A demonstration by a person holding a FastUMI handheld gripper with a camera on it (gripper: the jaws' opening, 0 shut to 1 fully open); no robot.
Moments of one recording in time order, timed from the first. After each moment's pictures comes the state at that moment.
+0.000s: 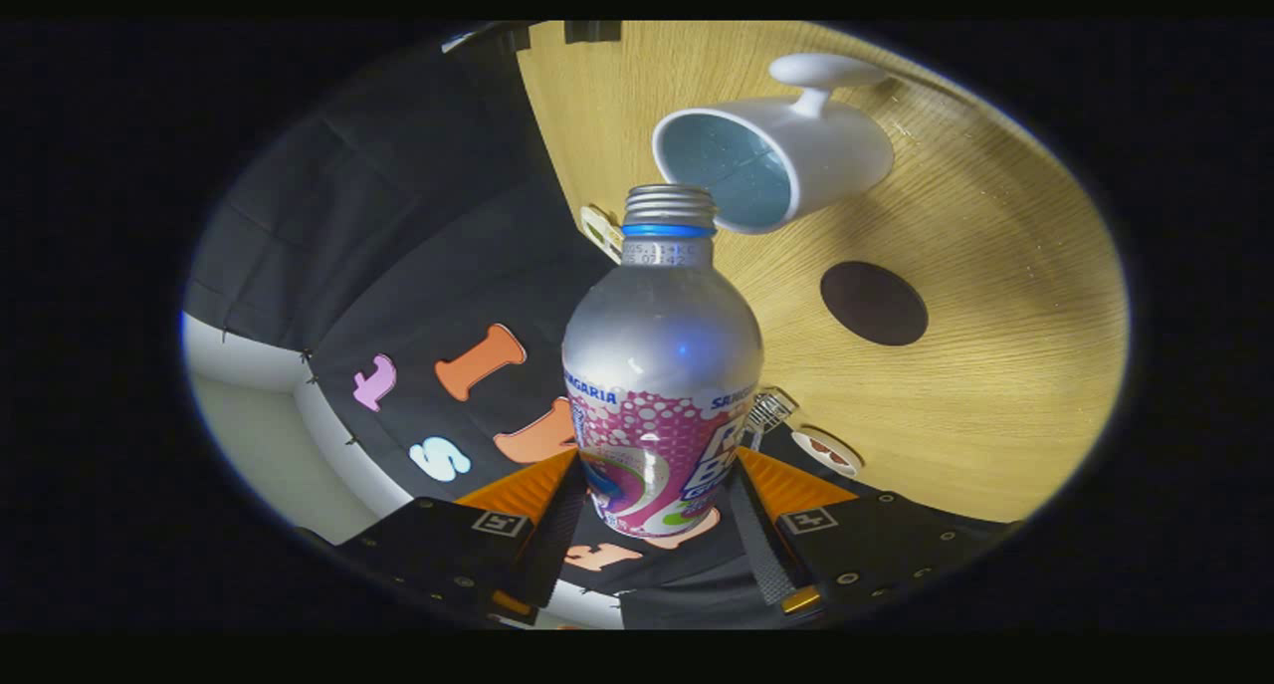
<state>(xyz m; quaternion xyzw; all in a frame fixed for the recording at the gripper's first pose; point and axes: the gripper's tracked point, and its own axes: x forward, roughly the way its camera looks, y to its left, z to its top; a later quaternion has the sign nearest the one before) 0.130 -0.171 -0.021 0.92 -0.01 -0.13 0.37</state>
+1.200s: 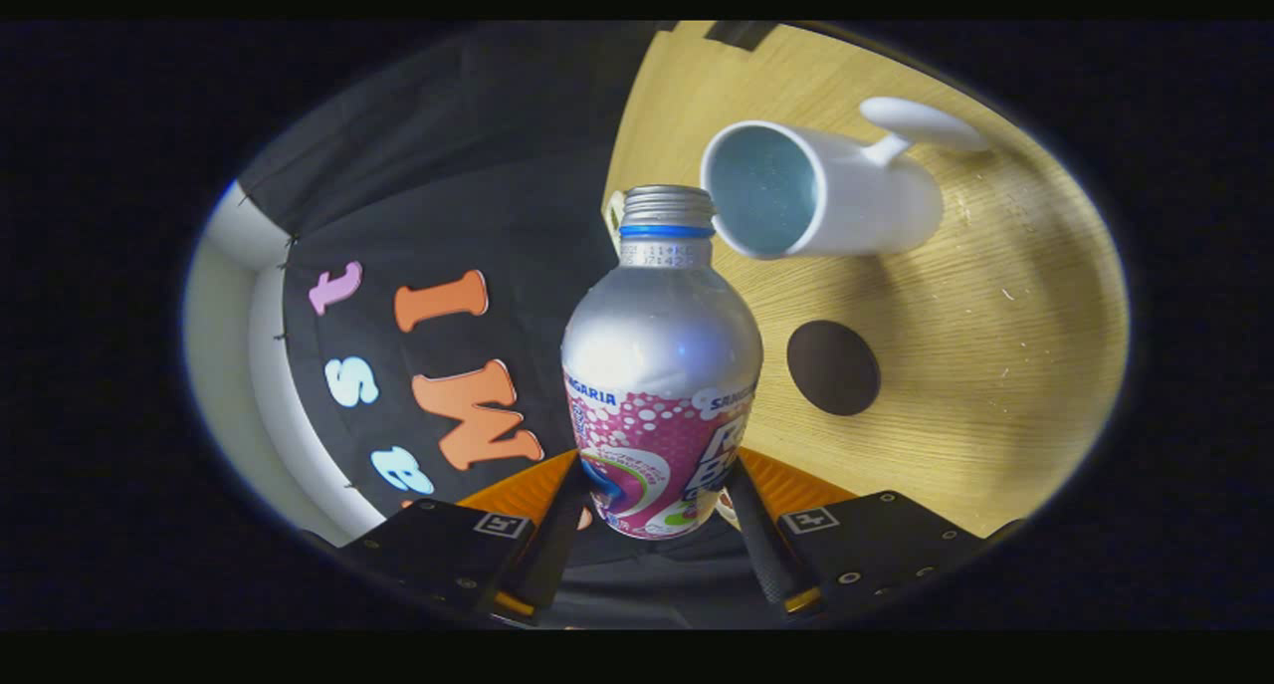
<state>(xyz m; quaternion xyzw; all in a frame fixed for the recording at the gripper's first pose) 0.128 -0.131 -0.066 0.79 0.07 -0.17 0.58</state>
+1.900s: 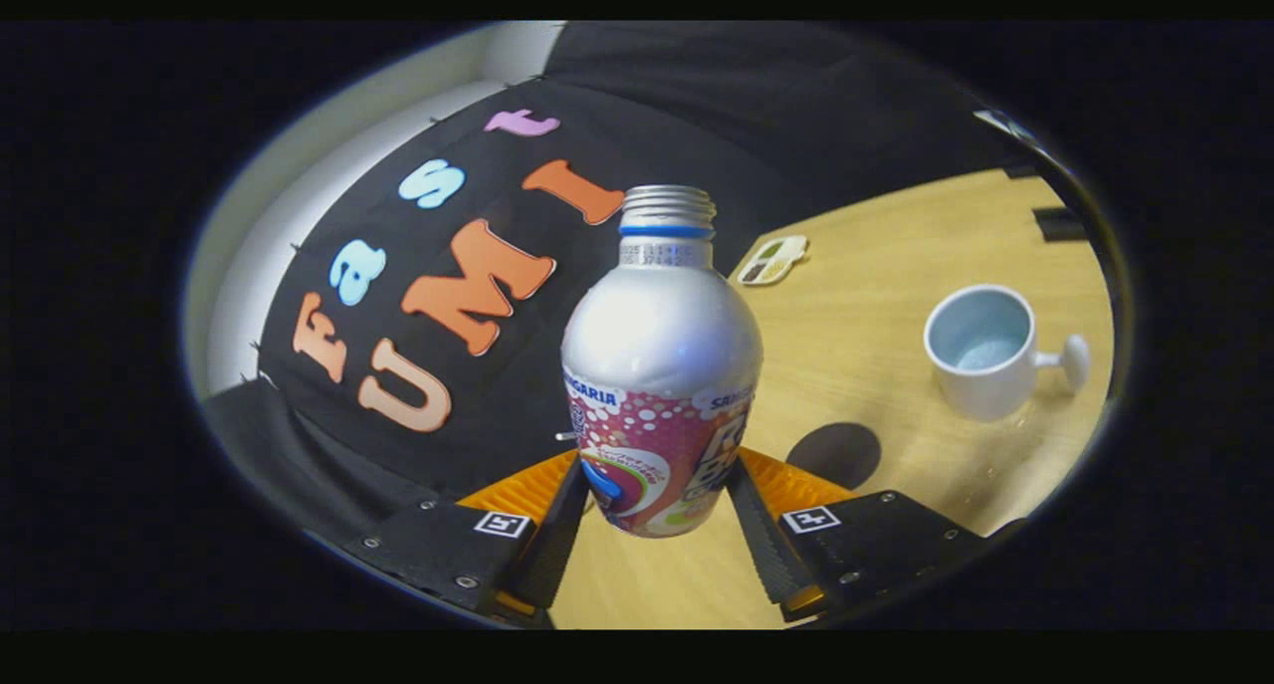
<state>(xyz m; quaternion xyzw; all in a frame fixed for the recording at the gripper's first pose) 0.137 -0.127 -0.040 0.45 0.11 -0.18 0.87</state>
